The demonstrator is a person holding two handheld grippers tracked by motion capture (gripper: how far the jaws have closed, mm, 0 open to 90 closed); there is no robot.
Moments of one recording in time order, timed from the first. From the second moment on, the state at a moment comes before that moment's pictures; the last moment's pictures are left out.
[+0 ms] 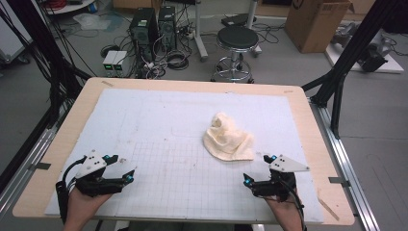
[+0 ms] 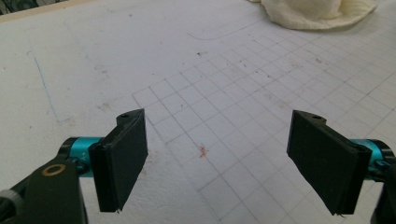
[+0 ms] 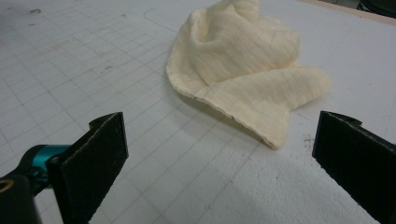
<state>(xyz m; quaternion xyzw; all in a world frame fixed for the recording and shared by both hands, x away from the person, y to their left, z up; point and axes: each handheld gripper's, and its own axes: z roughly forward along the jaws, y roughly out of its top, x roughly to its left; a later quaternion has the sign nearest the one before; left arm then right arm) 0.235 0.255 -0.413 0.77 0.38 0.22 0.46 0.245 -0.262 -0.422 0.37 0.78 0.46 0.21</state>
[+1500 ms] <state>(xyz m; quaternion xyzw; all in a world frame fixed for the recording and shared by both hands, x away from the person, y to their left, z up) 0.238 0.251 -0.411 0.77 0.38 0.22 0.47 0.370 -0.199 -0.379 0.35 0.82 0.42 0.17</state>
